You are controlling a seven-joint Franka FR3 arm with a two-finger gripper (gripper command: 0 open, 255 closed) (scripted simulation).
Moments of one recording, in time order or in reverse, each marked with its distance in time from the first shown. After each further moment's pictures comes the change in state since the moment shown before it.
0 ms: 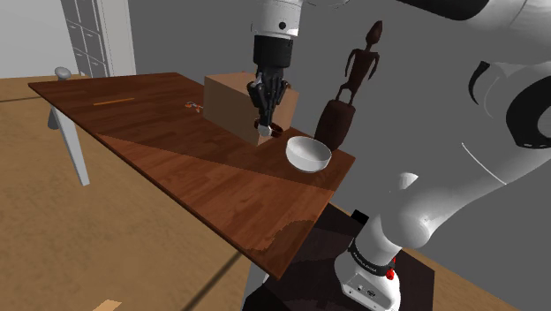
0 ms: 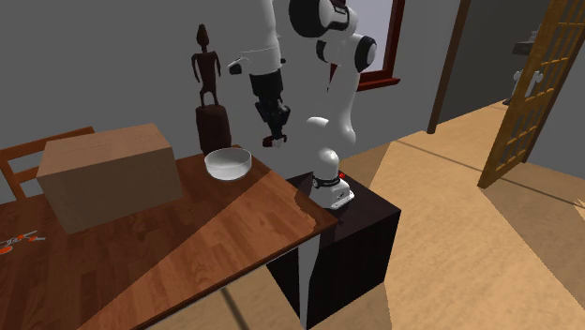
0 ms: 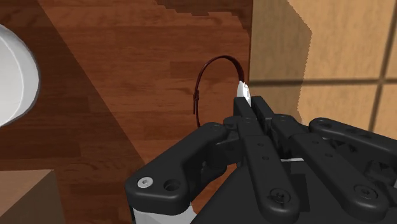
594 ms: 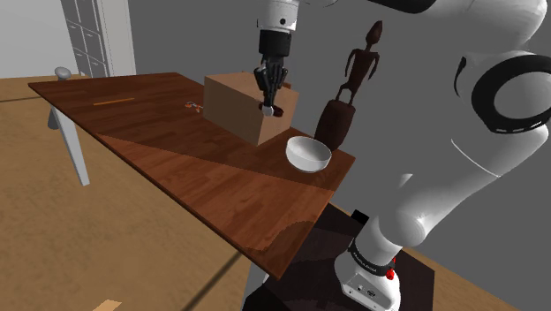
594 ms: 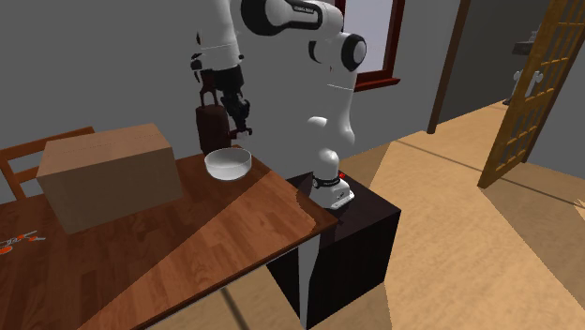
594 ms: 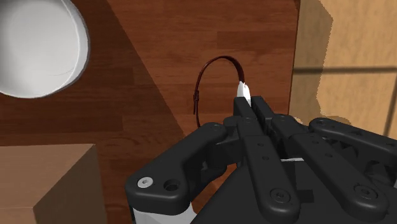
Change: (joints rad) arm -0.077 0.107 -0.118 0.104 -0.083 -0.020 -0.186
